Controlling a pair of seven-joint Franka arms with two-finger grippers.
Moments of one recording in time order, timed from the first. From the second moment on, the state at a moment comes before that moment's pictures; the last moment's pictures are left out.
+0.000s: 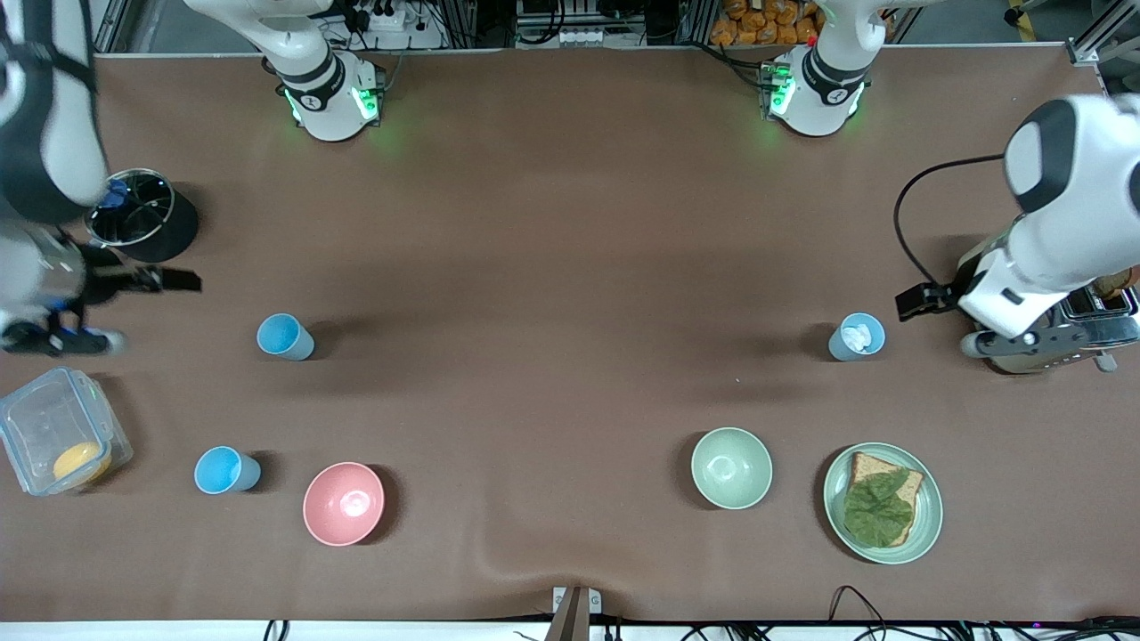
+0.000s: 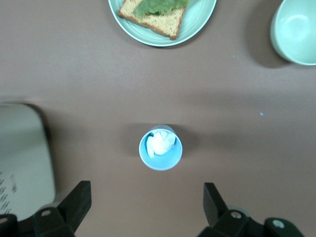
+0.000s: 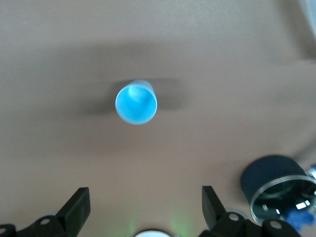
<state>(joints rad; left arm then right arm) 0.04 0.14 -0.09 -1.91 0.04 2.01 -0.10 0.01 0.29 -0.10 -1.61 0.02 1.57 -0.06</state>
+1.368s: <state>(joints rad) 0.13 0.38 -0.10 -2.08 0.04 2.33 -0.06 -0.01 0.45 -0.10 -2.01 0.11 2.22 -0.06</state>
